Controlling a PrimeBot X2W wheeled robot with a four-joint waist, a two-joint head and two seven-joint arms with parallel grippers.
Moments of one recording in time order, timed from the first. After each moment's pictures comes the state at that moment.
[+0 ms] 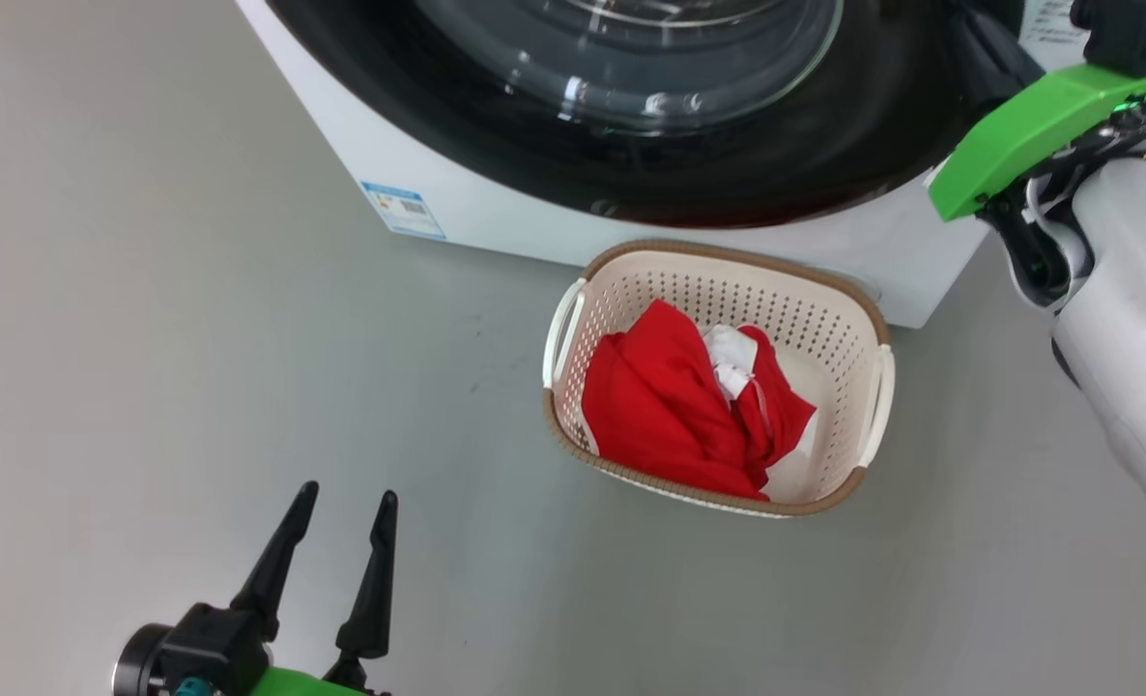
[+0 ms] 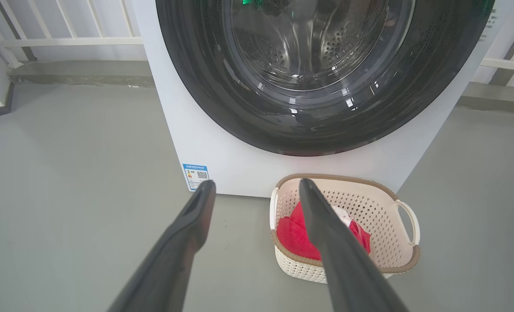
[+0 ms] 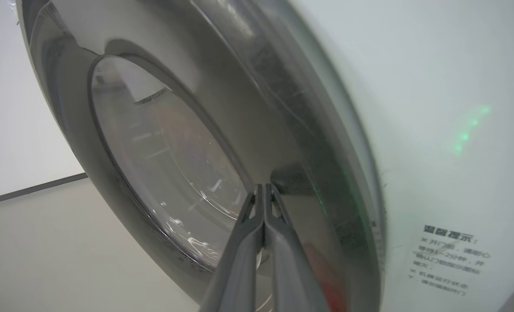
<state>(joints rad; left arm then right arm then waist) -0.07 0.04 -0.08 0.16 -0.18 -0.13 -0.25 -1.10 -0.26 0.52 0.98 0.76 0.14 -0.26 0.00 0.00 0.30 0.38</state>
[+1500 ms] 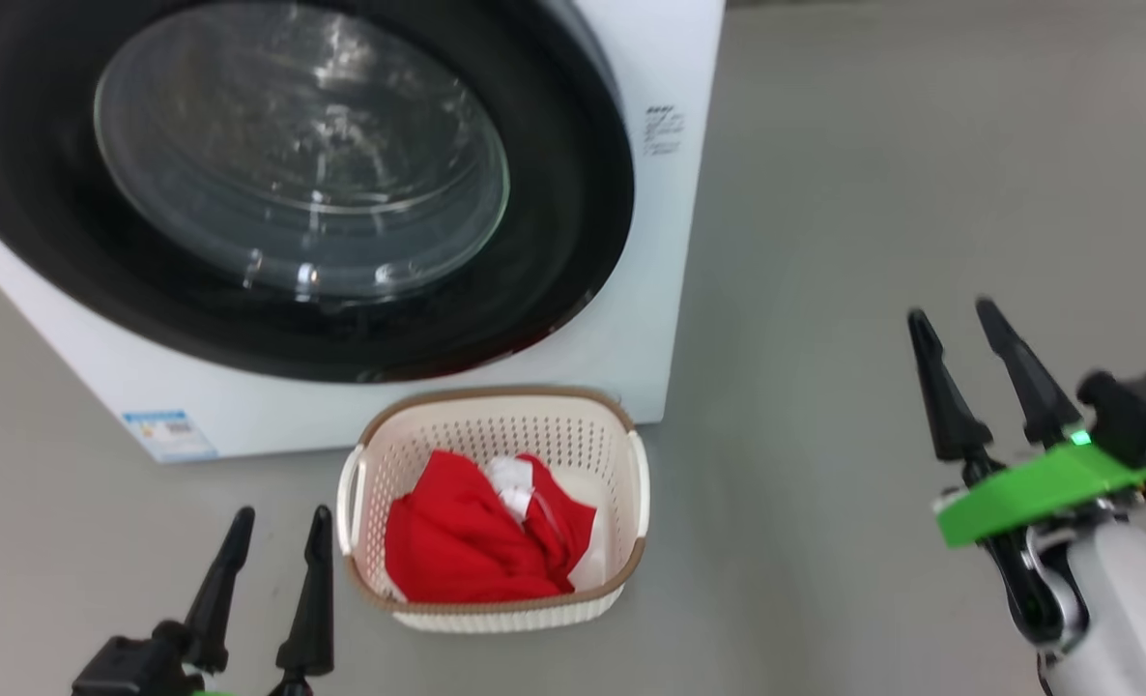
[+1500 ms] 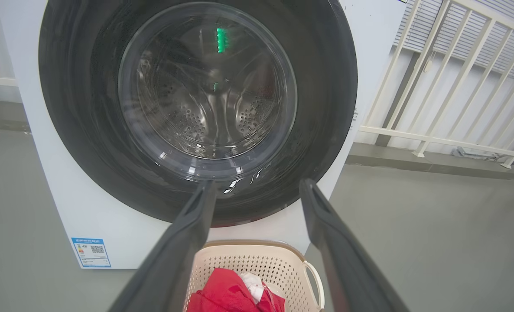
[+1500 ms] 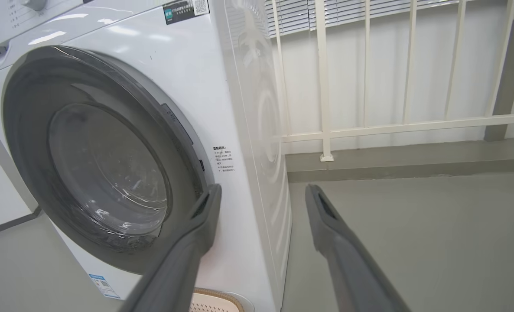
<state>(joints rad) -0.02 0.05 0.00 0.13 -0.31 -0.13 -0.25 -0.34 -0.21 0.13 0.38 0.54 0.13 -0.26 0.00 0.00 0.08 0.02</state>
